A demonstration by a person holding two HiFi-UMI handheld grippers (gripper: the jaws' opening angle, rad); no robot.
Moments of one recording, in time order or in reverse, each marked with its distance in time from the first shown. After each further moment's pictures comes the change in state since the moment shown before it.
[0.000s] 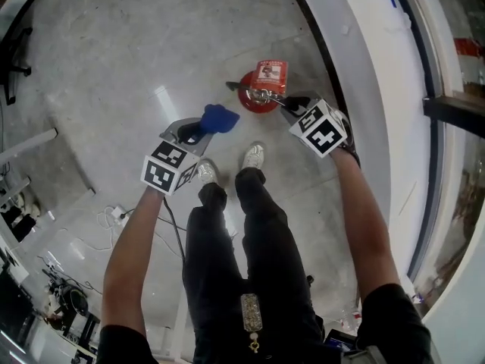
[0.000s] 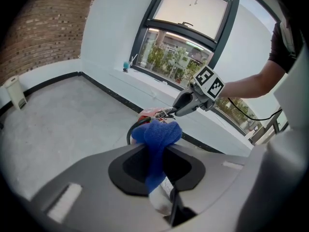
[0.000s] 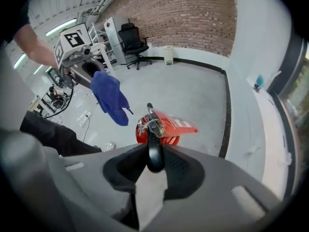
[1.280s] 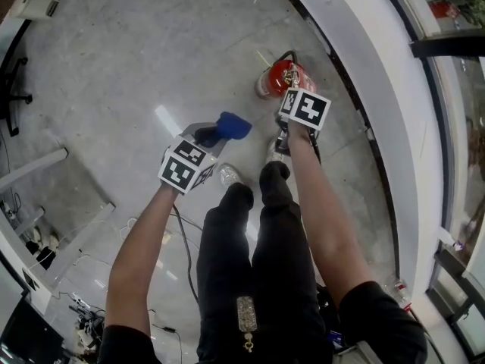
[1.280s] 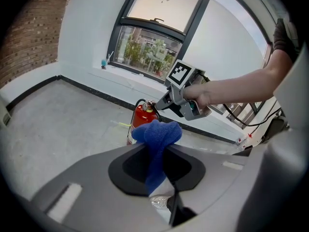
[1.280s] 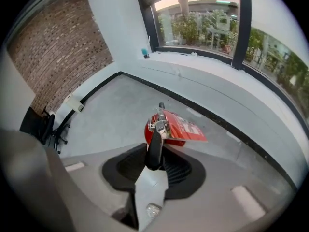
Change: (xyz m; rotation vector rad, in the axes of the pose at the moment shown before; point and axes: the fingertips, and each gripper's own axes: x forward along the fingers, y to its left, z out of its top) left arm -0.090 -0.053 -0.096 0.195 0.073 -0.176; right arm -0.007 0.108 -0.029 1.298 -0.176 -0.524
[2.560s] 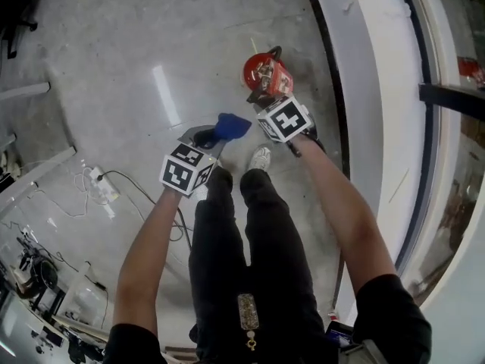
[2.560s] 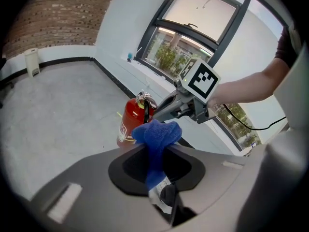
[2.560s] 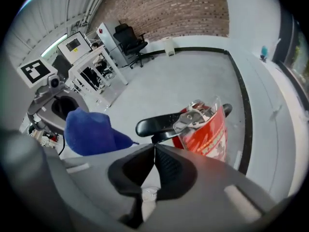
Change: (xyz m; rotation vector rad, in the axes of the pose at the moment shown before) left arm 0.113 -0.090 0.017 -0.404 -0.110 0.194; right arm 0.018 -0.019 -0.047 -1.151 0.329 0.582
